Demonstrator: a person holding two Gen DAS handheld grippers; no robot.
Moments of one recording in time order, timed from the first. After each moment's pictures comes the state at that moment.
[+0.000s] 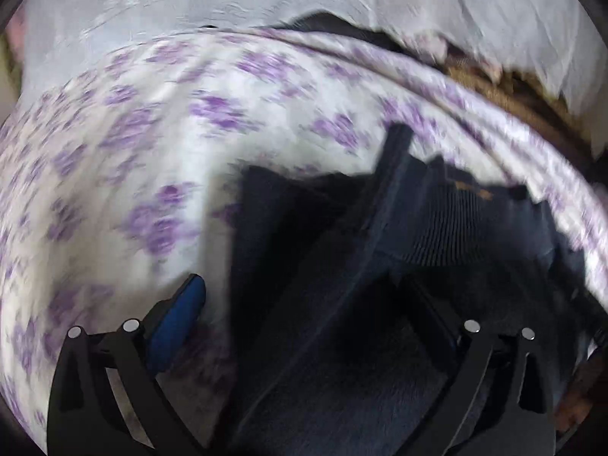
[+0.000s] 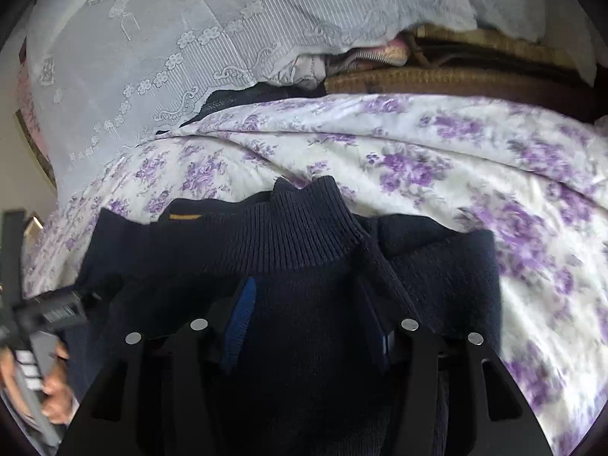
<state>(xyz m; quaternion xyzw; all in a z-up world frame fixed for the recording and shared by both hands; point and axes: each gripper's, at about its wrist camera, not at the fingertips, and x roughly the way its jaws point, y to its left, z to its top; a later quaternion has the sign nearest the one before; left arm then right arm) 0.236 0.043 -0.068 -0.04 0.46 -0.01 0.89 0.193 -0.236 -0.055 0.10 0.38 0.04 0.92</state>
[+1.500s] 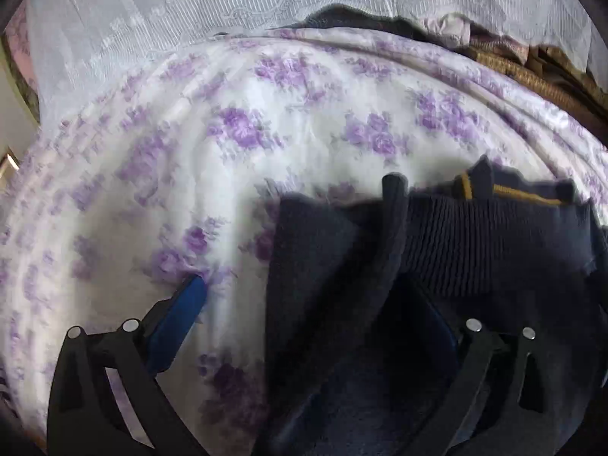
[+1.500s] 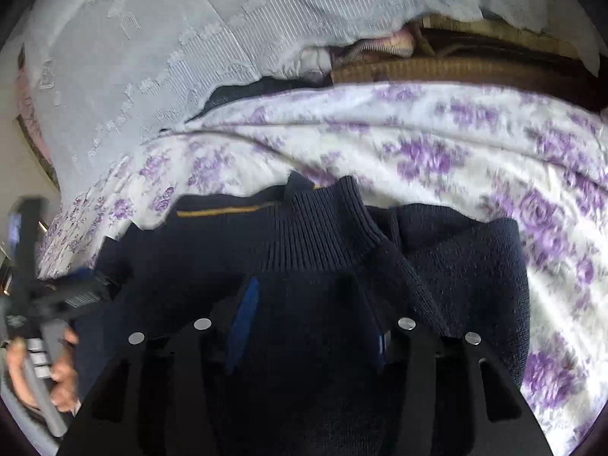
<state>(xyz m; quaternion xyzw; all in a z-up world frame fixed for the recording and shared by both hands) 0.267 0.036 -0.075 0.03 0.46 0.04 0.89 0.204 -0.229 -0.059 0.12 0.39 0.06 0.91</state>
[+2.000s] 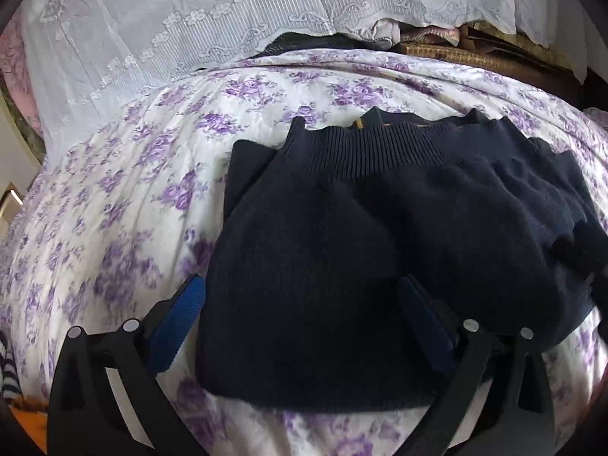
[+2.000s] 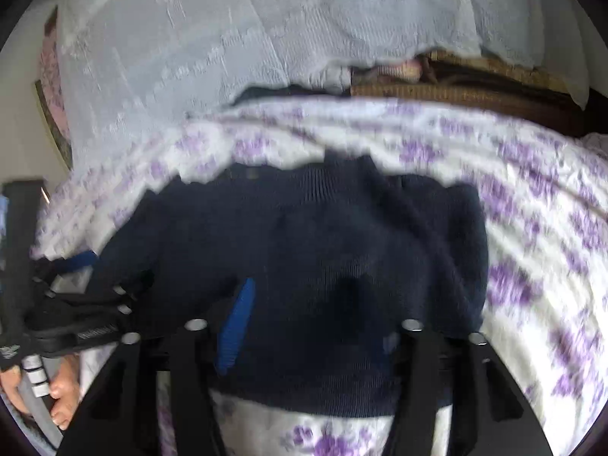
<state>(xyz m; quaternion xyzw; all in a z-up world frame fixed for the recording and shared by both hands) 0.157 -0.004 -0.067 0.10 0.42 0.00 0.90 0.122 -0.198 -0.050 0.05 0.38 0.06 0.92</state>
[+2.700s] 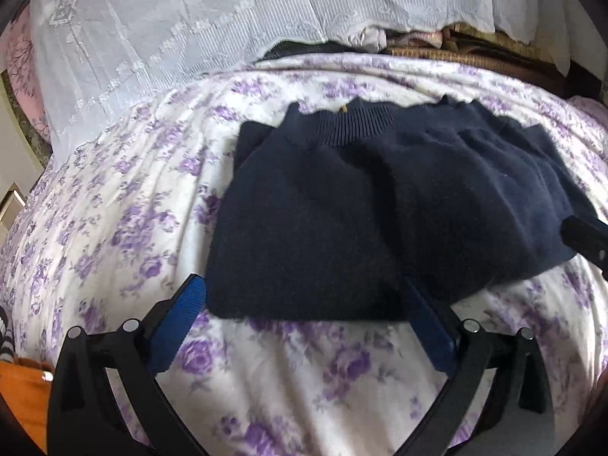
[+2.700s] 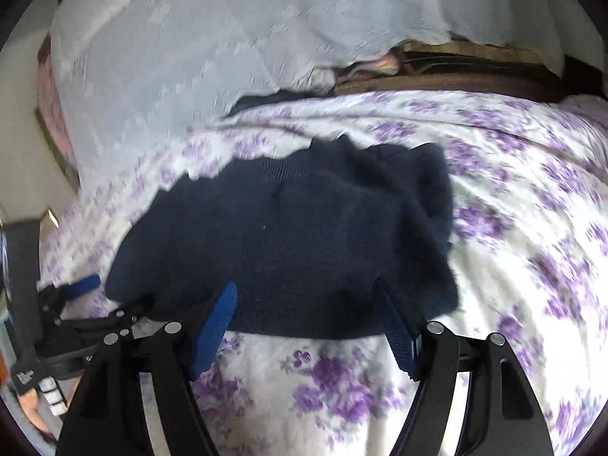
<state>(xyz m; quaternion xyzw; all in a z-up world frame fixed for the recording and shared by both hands) 0.097 0.006 -0.063 0.10 0.39 -0.01 0.91 0.061 -0.223 -0.041 0.12 0.35 0.05 0.93</state>
